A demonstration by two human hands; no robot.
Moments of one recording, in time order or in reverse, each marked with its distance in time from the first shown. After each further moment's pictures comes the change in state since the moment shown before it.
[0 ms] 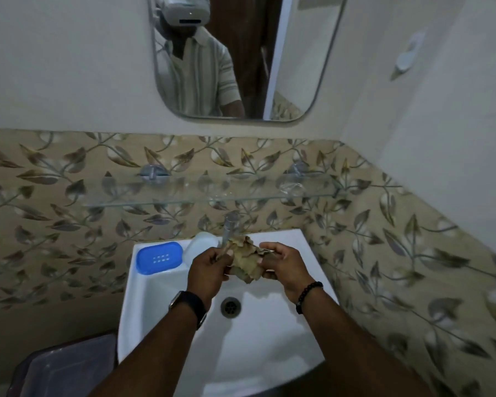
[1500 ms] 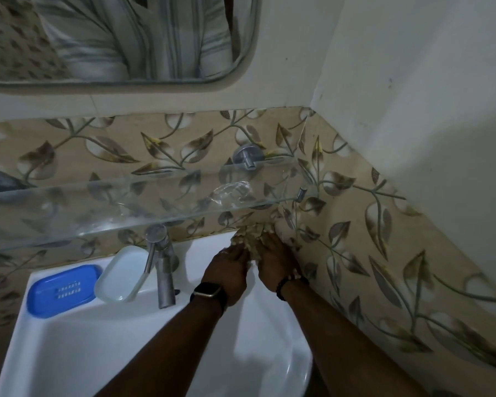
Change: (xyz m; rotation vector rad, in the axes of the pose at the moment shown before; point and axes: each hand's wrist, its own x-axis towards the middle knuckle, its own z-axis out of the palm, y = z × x) left_hand 0.124 -0.076 0.171 1.232 -0.378 0.549; right_hand 0.168 0.088 -0.133 -1.259 -0.033 -0.311
